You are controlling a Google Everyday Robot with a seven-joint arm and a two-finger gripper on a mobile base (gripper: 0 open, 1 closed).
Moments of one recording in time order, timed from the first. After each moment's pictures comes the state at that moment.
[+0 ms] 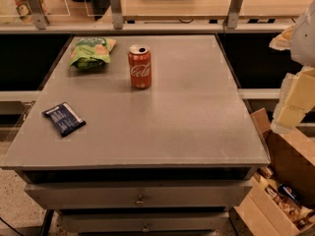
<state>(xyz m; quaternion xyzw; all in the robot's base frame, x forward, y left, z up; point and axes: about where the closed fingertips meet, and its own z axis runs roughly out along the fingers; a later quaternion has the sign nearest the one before) 0.438 -0.217 0.976 -0.60 0.78 -0.03 0.16</state>
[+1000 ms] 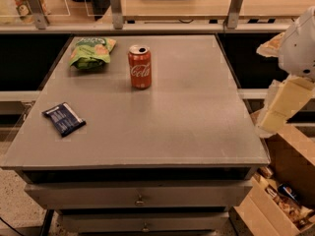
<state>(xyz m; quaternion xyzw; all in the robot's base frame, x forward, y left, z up) 0.443 -0.195 0.961 -0.60 0.77 0.01 0.20</state>
